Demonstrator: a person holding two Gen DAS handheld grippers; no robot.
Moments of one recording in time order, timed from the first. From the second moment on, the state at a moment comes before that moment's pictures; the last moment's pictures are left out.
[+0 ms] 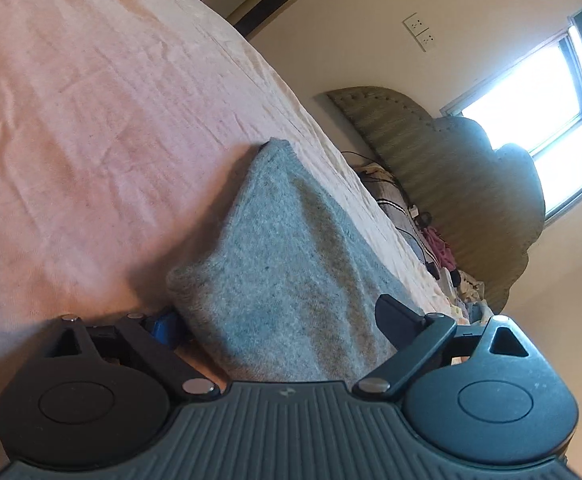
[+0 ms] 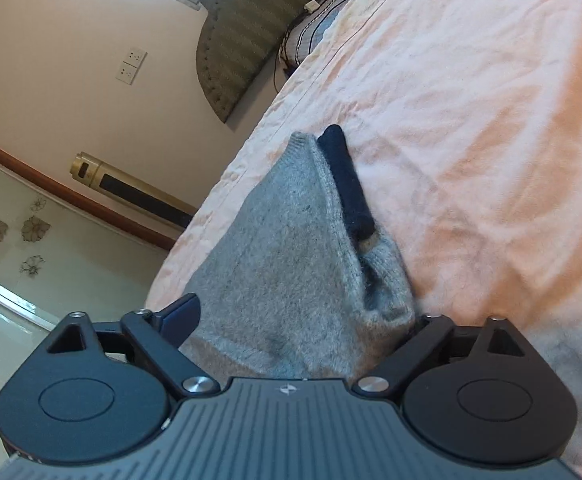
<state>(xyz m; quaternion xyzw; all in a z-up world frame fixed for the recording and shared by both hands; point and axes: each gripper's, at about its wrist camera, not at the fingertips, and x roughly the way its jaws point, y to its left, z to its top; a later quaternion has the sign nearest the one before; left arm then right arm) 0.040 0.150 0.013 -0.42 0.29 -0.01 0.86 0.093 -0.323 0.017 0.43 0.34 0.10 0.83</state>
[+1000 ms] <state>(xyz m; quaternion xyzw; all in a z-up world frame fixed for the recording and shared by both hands) -0.075 0.195 0.016 -0.46 0.35 -0.03 0.81 -0.034 -0.362 -0.011 0.53 0.37 0.15 0.75</state>
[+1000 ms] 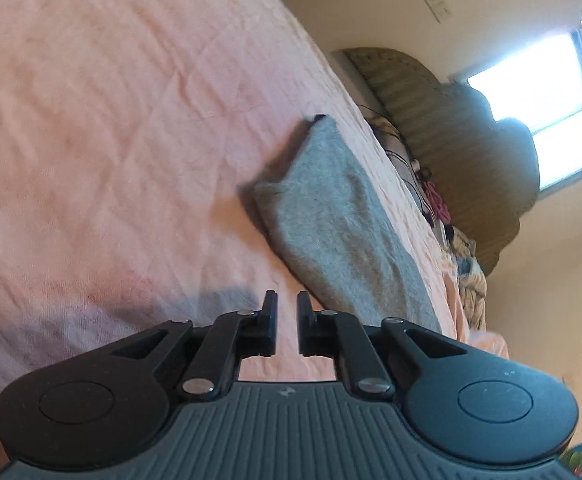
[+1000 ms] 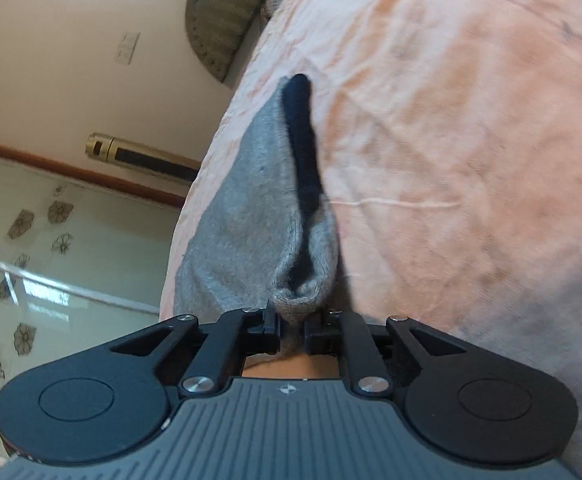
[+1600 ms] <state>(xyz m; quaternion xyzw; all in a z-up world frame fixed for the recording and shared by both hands) 0.008 0.163 0.005 -0.43 0.32 0.02 0.84 -0.005 -0.318 -0.004 0.49 0.38 0.14 0.77</state>
